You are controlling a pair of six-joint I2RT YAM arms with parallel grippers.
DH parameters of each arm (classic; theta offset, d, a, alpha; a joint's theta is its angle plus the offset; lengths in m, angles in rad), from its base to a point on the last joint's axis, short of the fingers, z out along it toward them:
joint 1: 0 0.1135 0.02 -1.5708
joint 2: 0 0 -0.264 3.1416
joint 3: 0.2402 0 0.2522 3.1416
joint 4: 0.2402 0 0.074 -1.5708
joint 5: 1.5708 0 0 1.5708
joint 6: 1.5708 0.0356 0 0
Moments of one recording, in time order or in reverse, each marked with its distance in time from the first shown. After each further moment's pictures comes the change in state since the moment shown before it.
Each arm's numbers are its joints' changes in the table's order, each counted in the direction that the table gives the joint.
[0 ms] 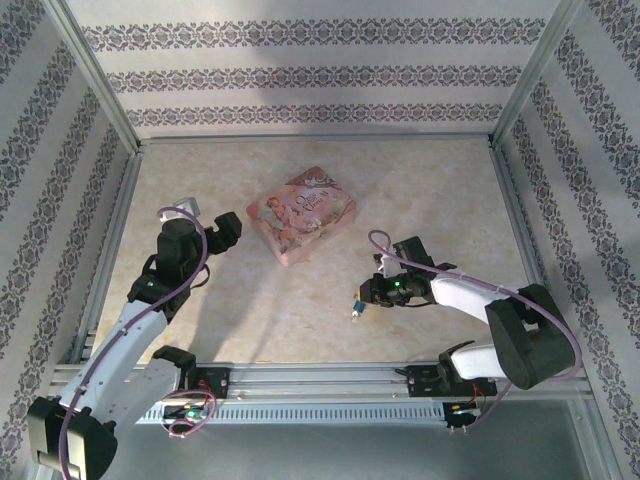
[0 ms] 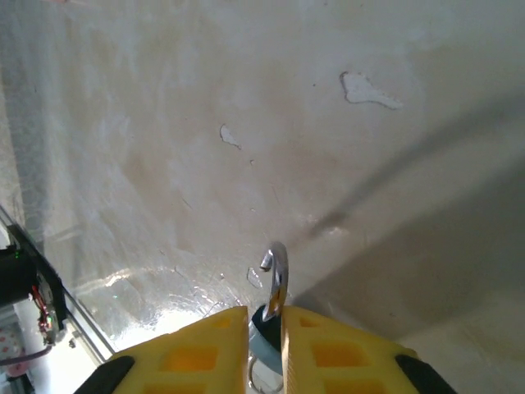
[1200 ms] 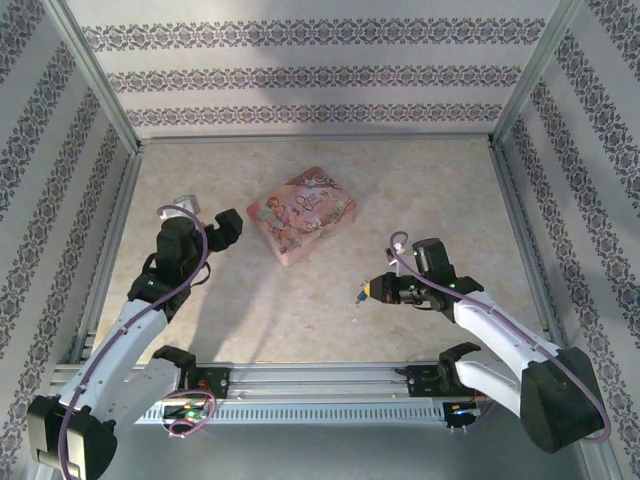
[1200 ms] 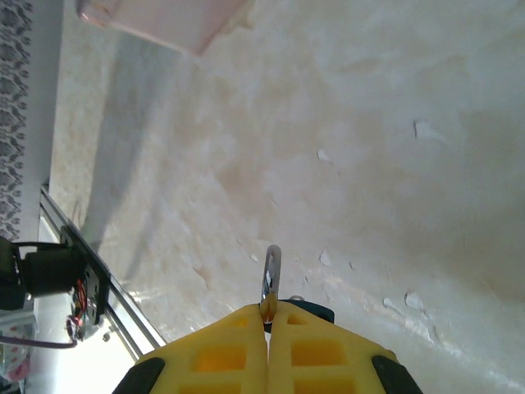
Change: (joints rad) left arm -0.002 0.008 0.010 -0.026 0.005 0.000; right arm -0.032 -0.333 -0.055 0.077 -0.024 -0.027
